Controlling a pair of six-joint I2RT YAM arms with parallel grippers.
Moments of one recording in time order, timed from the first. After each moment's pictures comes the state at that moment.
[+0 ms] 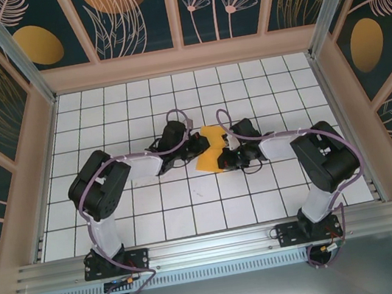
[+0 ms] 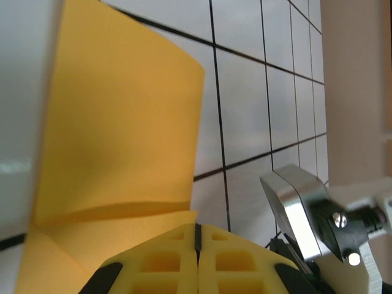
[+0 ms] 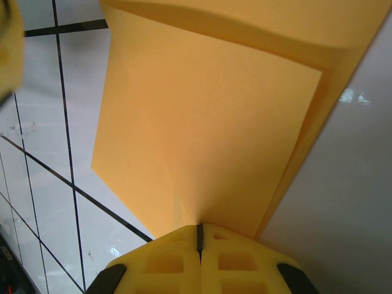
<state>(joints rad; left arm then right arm) -0.68 1.91 0.96 0.35 0.37 -0.99 0.51 1.70 0.73 -0.09 -0.52 0.56</state>
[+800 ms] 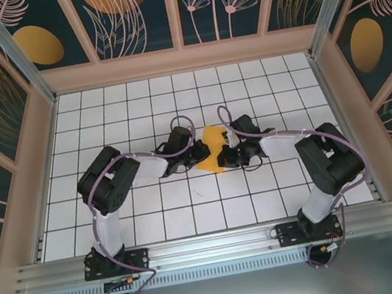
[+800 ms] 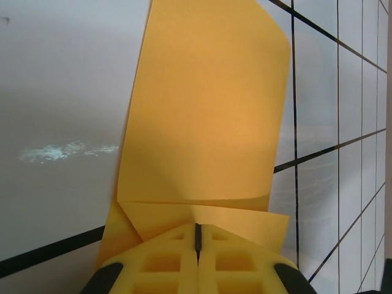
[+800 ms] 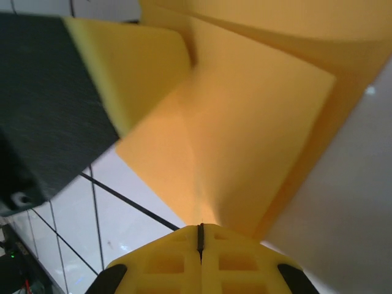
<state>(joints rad) -0.69 2.00 0.96 0.32 0.30 -0.95 0.51 1.66 0.80 -0.20 -0.54 0.58</state>
